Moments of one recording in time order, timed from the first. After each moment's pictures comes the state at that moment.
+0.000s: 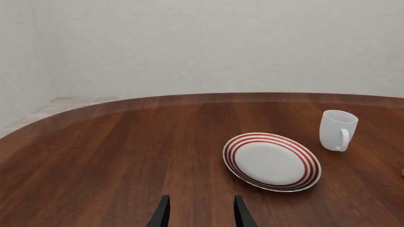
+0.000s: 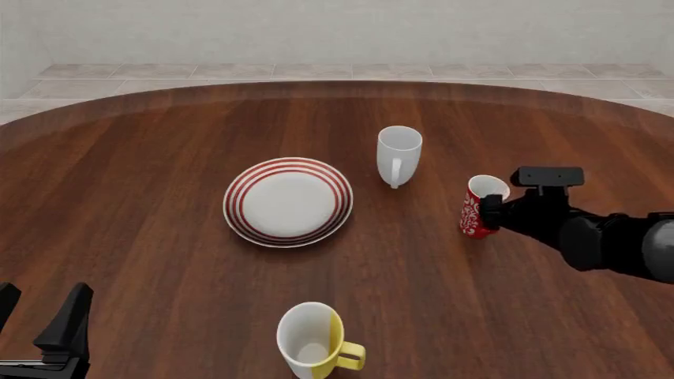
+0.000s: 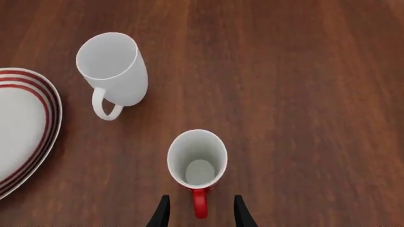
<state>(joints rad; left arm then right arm) 0.00 0.01 0.00 0.00 0.00 0.03 1.60 -0.72 -0.20 0.03</state>
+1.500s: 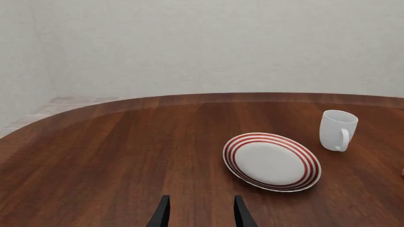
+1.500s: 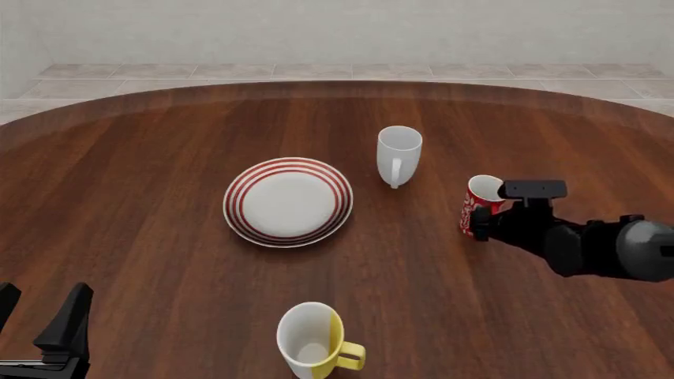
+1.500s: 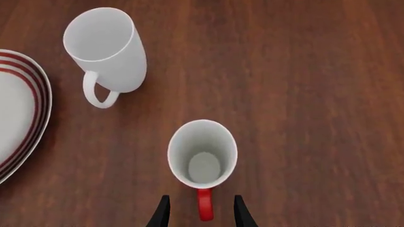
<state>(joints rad) 0.00 0.01 0.00 0.00 0.00 0.05 1.70 -0.72 -0.25 0.03</state>
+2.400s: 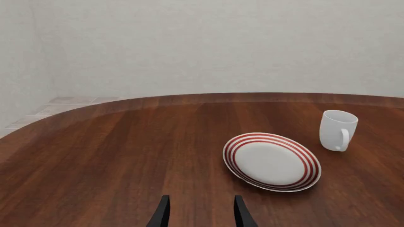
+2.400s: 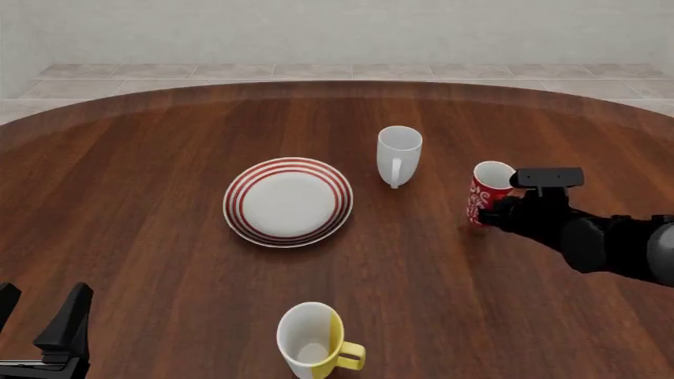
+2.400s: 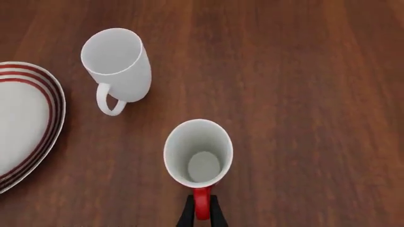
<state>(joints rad) 0.00 0.01 0.00 0.00 0.00 0.04 1.57 -0.71 -0.18 0.01</state>
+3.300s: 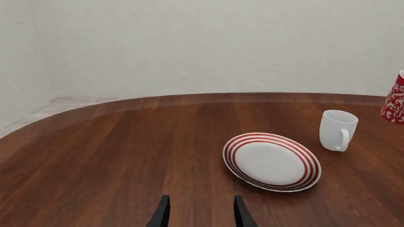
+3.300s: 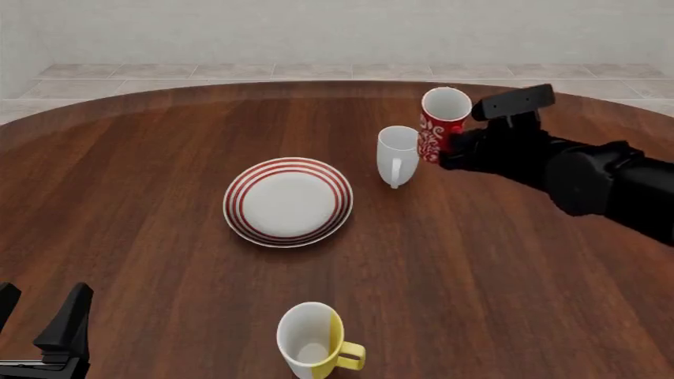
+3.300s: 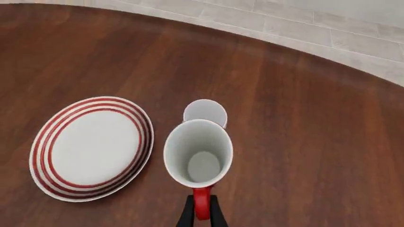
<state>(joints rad) 0.00 0.01 0.00 0.00 0.00 0.27 1.43 -0.98 0.06 -0.07</state>
